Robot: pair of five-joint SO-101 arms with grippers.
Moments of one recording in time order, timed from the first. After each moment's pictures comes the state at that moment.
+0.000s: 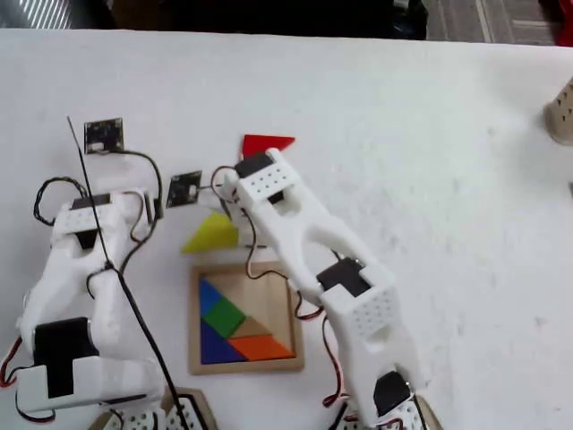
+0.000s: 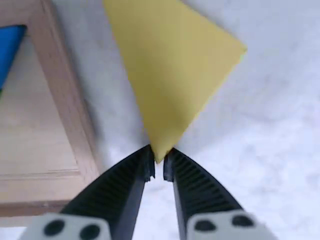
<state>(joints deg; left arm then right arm) -17.0 -3.6 42.3 37.4 -0.7 -36.7 34.4 -11.3 74.5 58.1</state>
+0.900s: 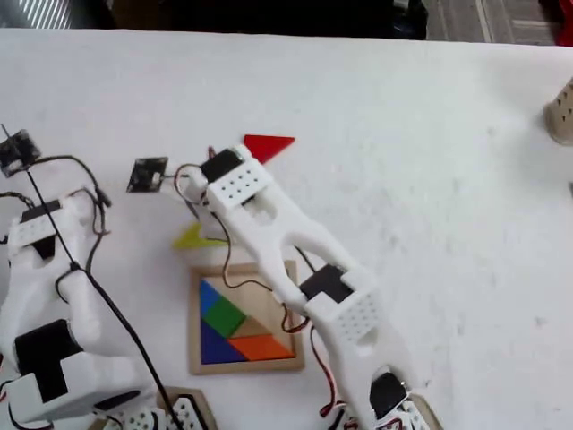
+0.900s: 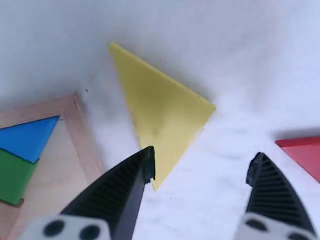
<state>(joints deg) -30.5 -3.6 40.2 36.1 16.3 -42.8 35.4 -25.1 78.2 45.8</state>
